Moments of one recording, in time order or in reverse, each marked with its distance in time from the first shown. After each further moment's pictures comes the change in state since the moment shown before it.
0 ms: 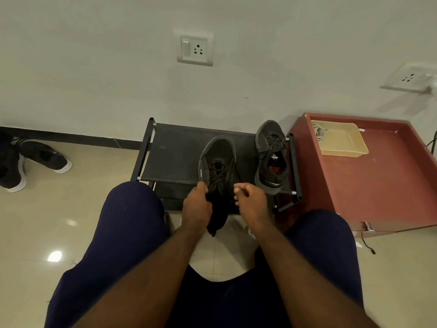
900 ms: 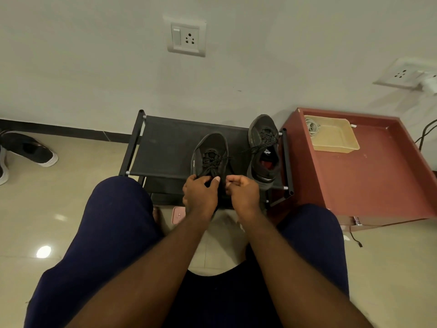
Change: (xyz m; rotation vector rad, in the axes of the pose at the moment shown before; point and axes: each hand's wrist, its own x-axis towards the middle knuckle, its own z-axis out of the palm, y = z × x) left_hand 0.009 0.040 0.021 -0.267 0.080 -0.290; right_hand 0.016 0.002 0.007 0.171 0.085 0.133
